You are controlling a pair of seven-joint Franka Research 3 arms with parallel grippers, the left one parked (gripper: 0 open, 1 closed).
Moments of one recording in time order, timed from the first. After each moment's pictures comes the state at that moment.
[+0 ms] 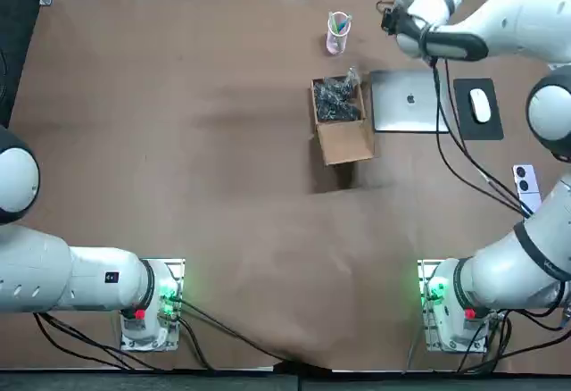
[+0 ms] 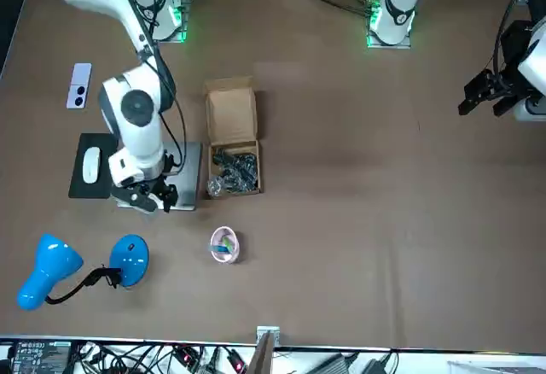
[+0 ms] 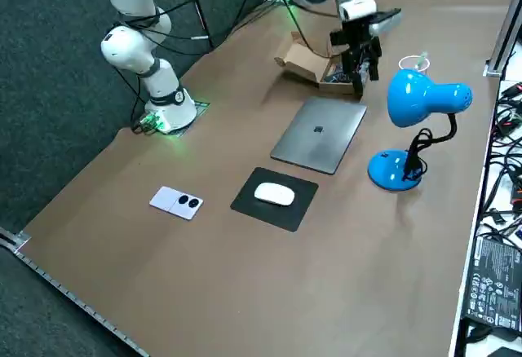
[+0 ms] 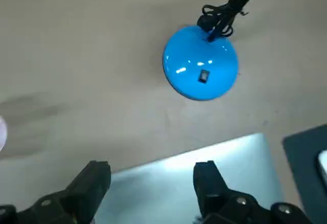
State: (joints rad) arm 0.01 0.42 0.31 -1.81 -0.62 2.30 0.94
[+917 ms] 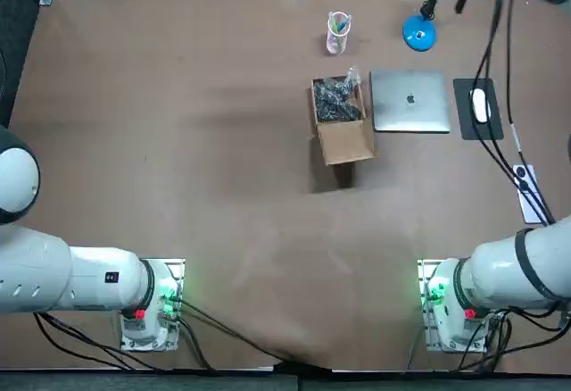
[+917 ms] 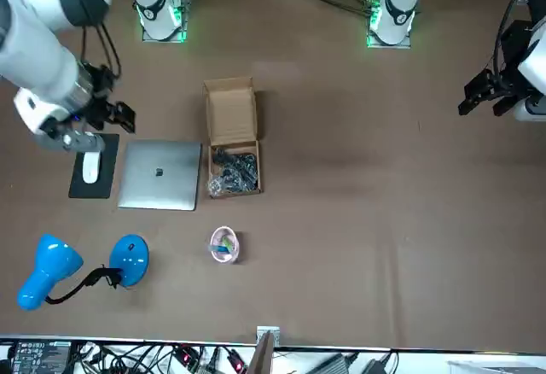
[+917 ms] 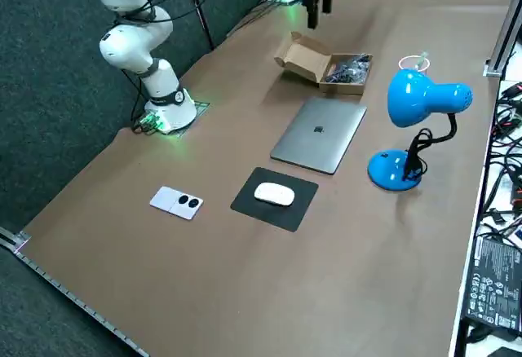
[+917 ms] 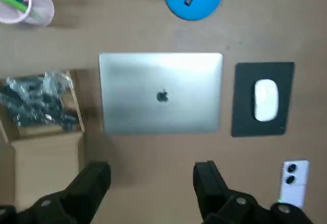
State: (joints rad) arm -0.09 0.13 0.31 -1.61 -0.08 1.62 0.27
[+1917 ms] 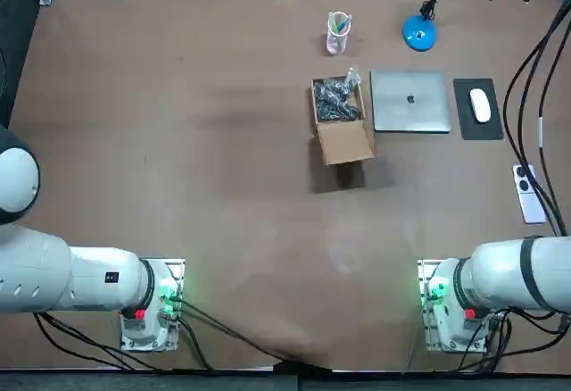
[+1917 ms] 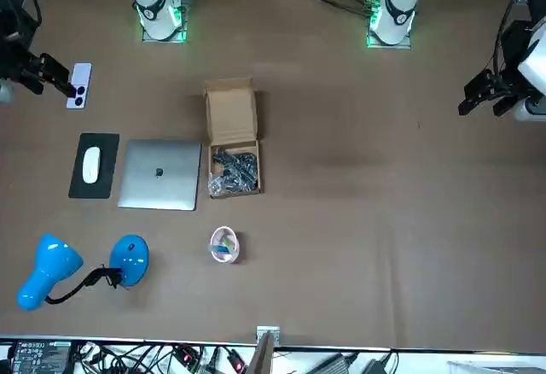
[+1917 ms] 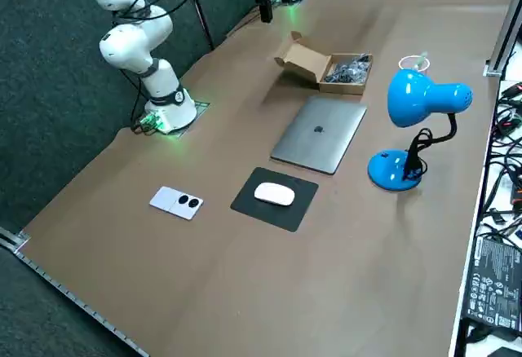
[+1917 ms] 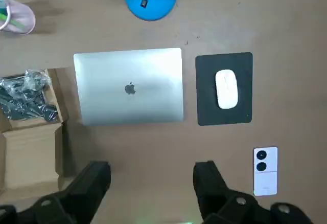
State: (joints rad) arm -0.07 -0.07 0.04 -1.67 0.00 1.56 0.04
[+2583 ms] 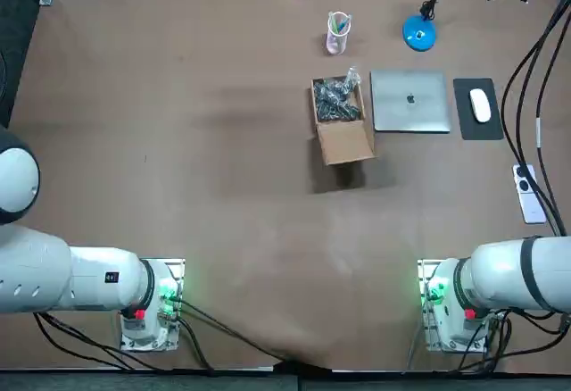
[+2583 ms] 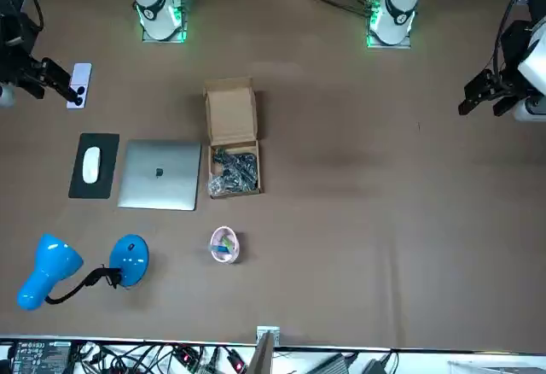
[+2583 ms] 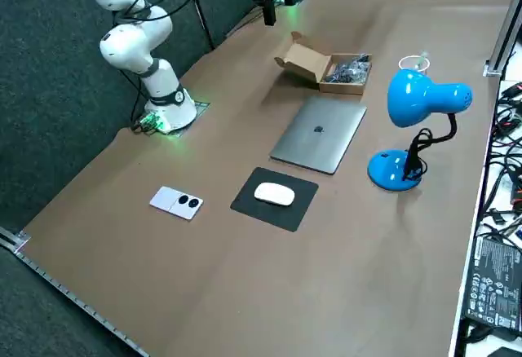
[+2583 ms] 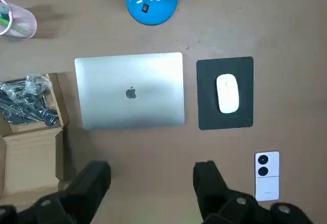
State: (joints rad) arm -0.06 -0.06 0.03 -1.68 0.00 1.59 0.05
